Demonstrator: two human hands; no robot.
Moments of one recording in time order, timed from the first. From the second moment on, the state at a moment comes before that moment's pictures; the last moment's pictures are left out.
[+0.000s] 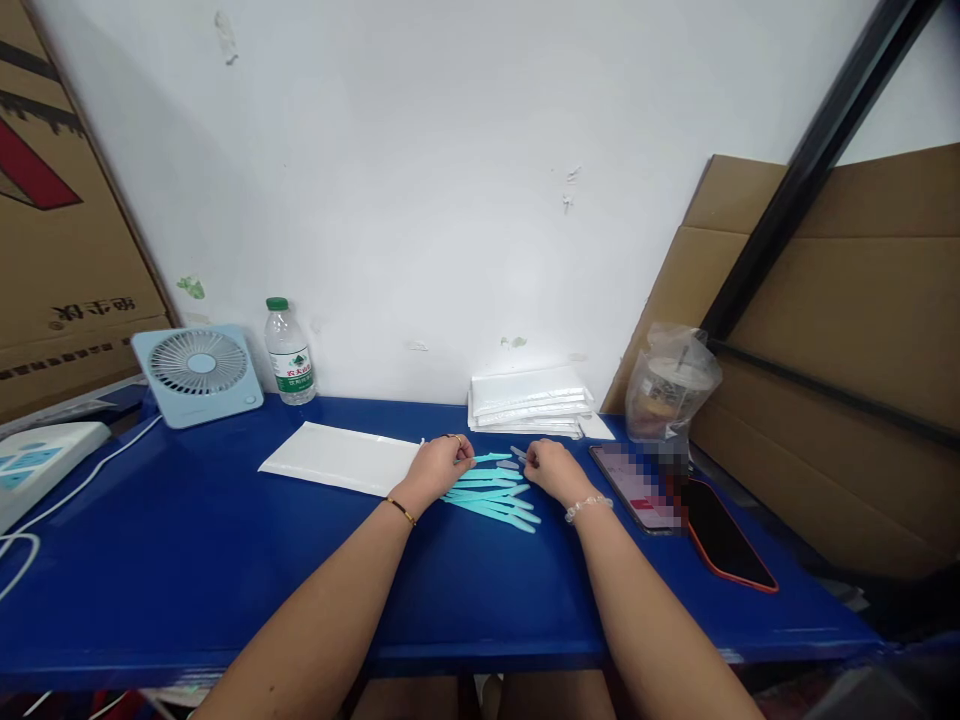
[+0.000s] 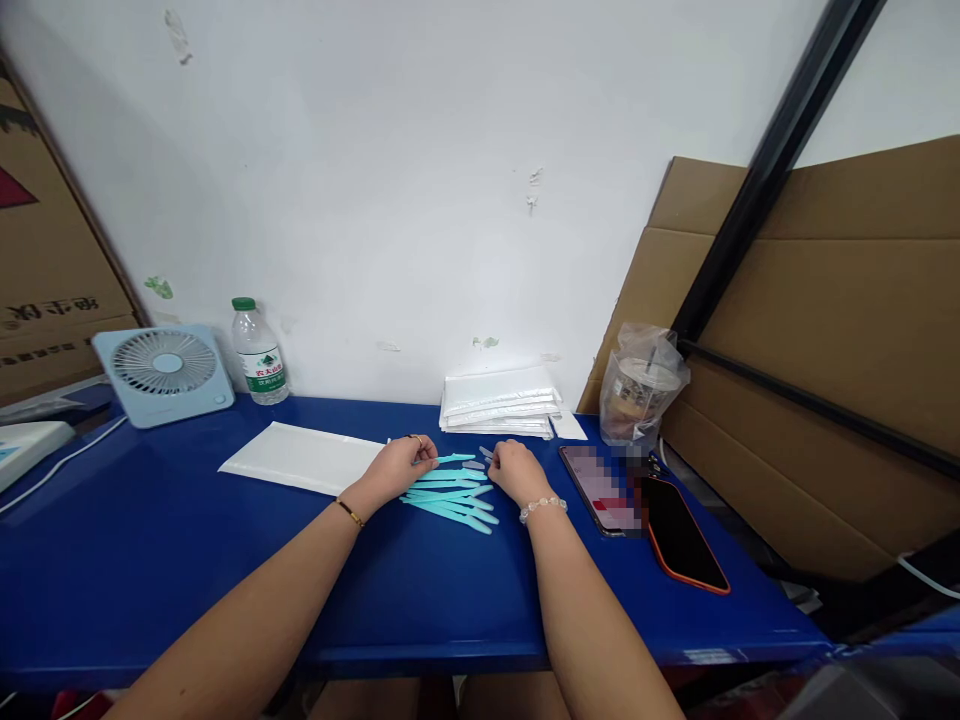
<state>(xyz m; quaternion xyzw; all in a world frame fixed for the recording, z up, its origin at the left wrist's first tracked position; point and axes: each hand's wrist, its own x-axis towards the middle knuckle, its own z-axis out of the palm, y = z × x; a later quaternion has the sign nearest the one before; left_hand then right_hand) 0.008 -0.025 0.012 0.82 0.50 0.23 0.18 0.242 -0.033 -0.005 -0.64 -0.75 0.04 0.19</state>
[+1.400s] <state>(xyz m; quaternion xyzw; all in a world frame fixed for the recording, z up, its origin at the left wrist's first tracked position) 0.010 -0.017 -0.004 0.83 0.49 0.19 0.17 0.246 -0.026 -0.011 -0.58 -0.79 0.07 0.20</state>
